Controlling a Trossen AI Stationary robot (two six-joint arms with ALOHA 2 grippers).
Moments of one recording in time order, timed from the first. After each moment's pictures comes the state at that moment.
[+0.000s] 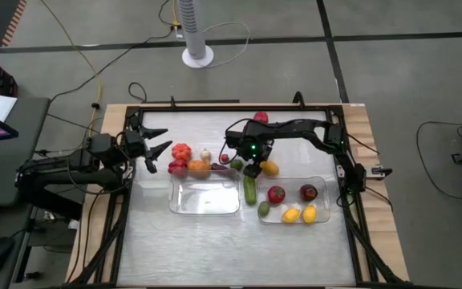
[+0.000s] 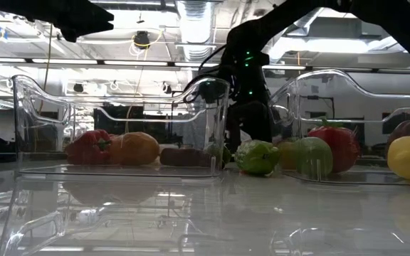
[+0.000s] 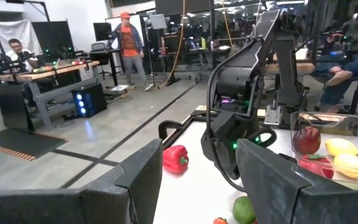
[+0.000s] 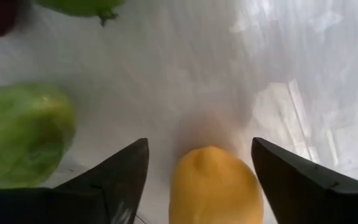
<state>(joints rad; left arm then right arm) 0.14 0.39 0.46 -0.08 -0.29 0.07 -0.27 2.17 1.65 -1.25 -0.08 0.19</state>
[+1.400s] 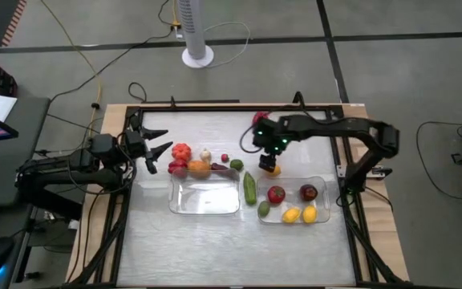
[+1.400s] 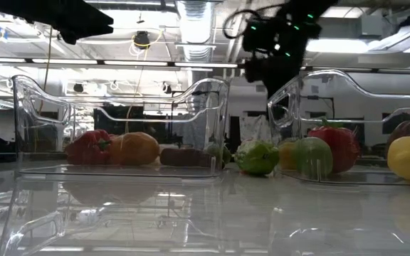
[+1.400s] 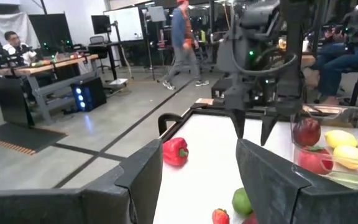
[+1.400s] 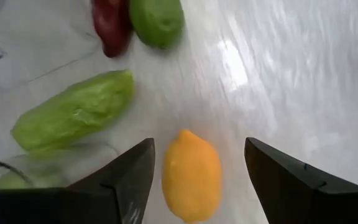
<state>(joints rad) 0.14 0.39 0.46 -0.11 -0.29 0.07 -0.31 1.64 1.21 -0.80 -0.12 0.08</state>
